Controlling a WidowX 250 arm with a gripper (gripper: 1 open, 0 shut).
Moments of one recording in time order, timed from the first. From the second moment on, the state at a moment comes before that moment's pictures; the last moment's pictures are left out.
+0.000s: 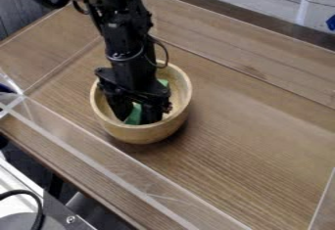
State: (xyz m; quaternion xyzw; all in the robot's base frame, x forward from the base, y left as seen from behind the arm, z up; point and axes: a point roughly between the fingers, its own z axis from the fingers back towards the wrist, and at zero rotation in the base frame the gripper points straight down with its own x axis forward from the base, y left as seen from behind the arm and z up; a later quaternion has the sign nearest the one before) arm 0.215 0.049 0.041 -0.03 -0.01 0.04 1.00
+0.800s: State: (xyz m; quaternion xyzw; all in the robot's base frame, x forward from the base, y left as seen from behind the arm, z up) arm 0.211 0.044 0.060 -0.02 0.02 0.08 1.00
